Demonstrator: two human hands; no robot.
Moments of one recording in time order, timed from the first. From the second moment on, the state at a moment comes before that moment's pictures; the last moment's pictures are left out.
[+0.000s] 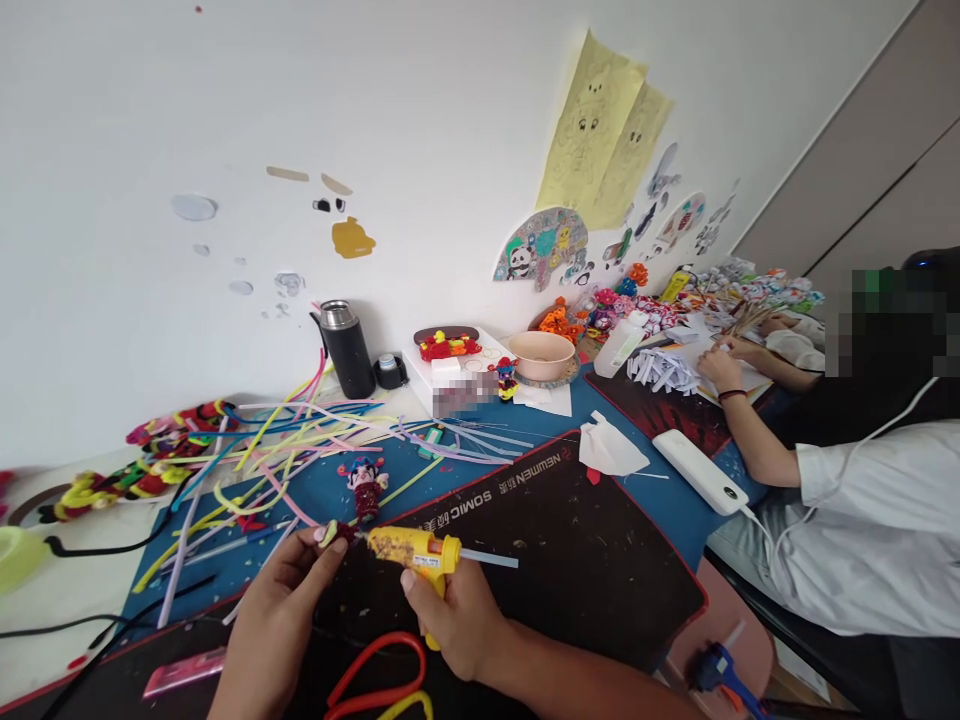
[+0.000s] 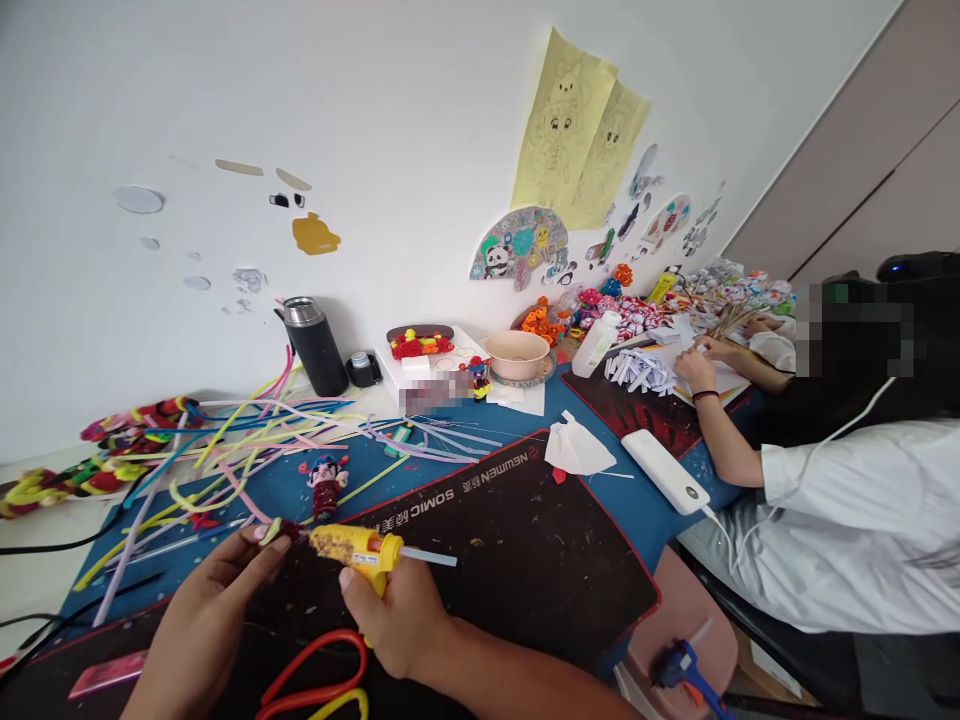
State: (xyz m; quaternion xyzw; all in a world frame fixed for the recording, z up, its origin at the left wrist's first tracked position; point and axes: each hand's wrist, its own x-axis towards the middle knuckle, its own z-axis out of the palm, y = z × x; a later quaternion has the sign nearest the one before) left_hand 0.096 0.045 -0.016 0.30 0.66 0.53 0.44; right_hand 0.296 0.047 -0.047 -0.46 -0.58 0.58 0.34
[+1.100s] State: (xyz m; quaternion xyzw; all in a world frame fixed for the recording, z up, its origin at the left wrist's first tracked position) left_hand 0.086 0.043 -0.033 0.33 0.67 0.51 0.42; right_hand 0.296 0.048 -0.055 -0.46 -0.56 0.61 0.33
